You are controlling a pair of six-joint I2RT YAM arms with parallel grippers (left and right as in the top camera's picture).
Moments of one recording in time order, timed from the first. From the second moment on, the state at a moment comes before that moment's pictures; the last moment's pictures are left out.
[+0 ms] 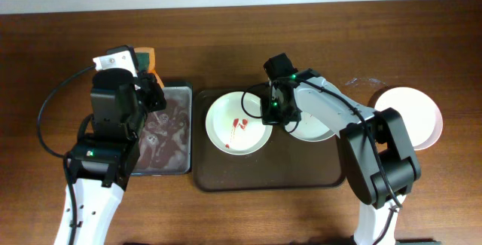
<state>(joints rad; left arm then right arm) -0.15 1.14 1.06 -0.45 -0.15 -0.30 0.40 2.04 1.38 -0.76 -0.18 0.37</state>
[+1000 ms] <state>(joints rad) -0.15 1.30 1.07 -0.65 -0.15 -0.31 0.40 2.04 1.38 -0.76 -0.19 0.37</state>
